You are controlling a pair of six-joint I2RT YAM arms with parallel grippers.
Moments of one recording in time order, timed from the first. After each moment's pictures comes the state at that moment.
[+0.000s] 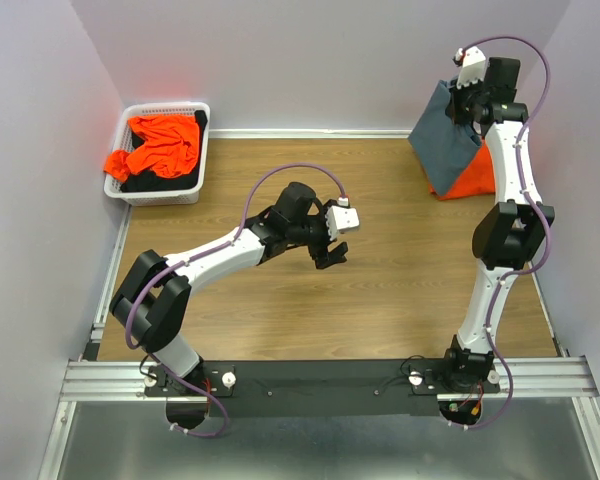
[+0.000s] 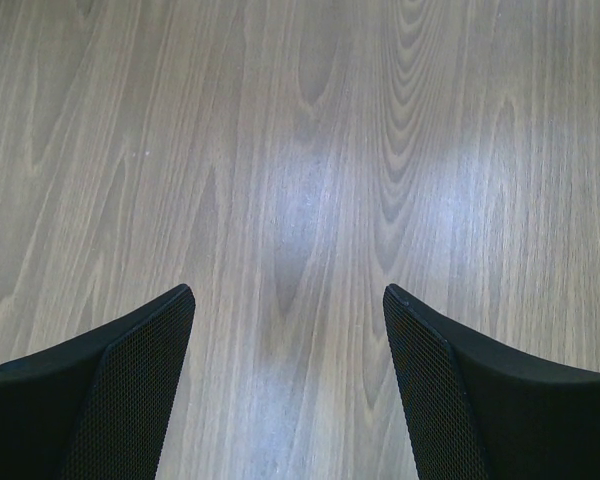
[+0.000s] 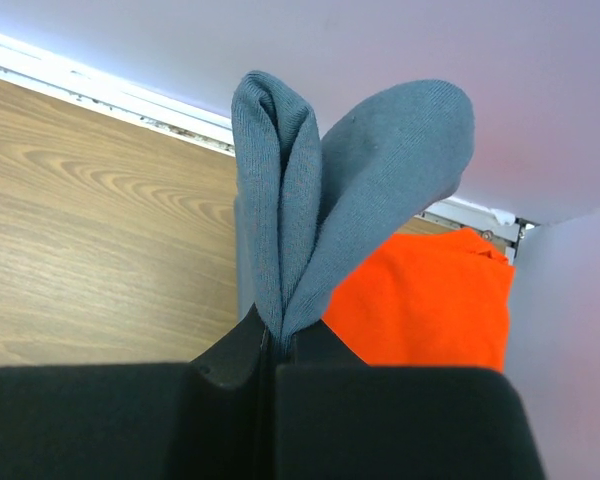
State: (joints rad) left arm -0.74 1.61 1.09 -0.07 0.55 0.42; right arm -0.10 2.19 2.30 -0.61 -0.28 -0.35
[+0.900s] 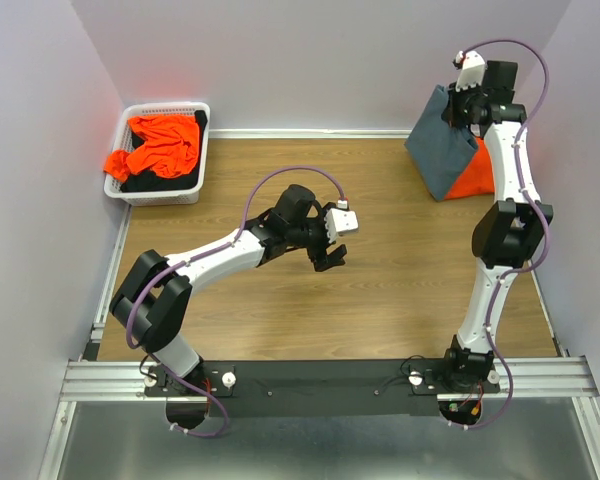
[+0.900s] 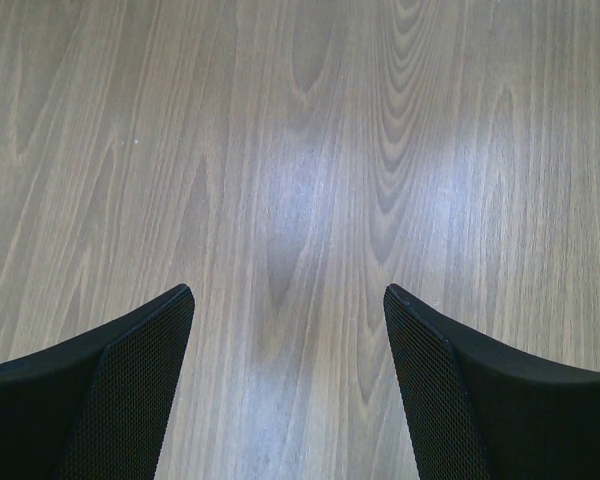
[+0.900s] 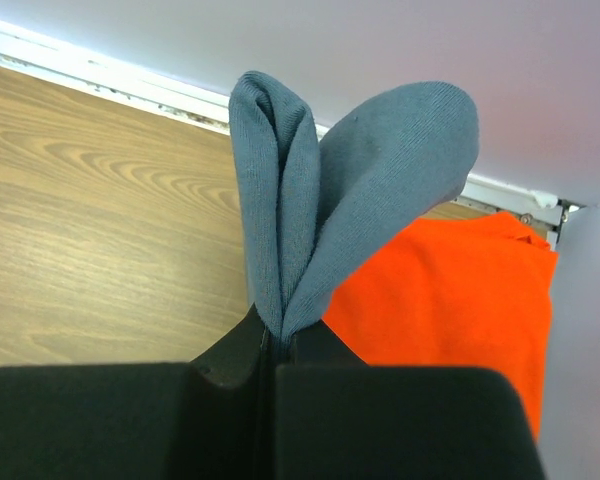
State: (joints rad) left arm -0.74 1.61 1.07 -0.06 0.55 0.42; right arm -0.10 2.20 2.30 -0.63 -0.30 -0.29
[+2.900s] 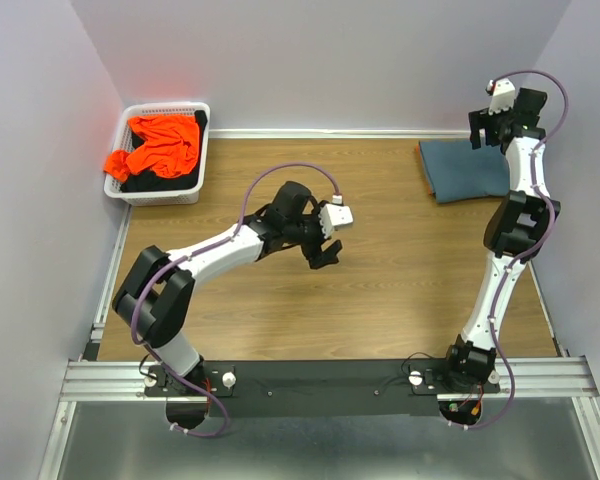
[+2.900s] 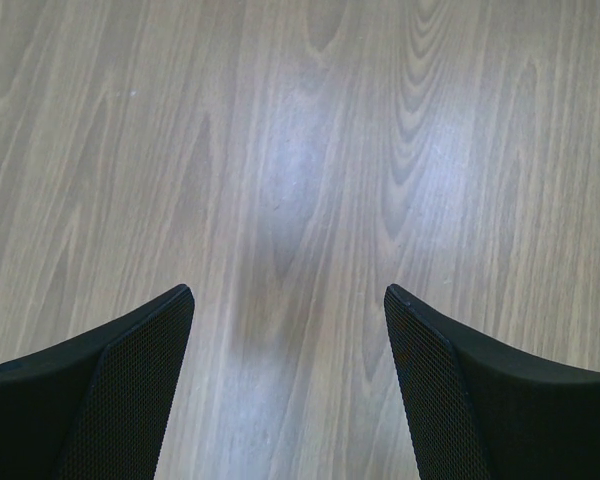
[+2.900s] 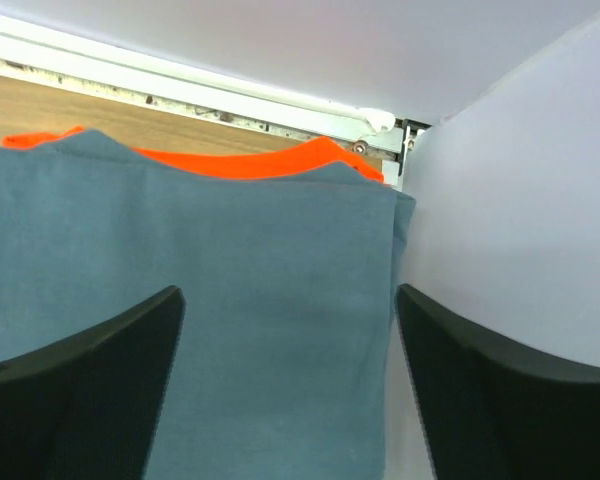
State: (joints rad) left arm -0.70 1.64 1.09 -0.12 0.55 0.41; right arm -0.30 2.45 2.35 -0.47 -0.25 -0.48
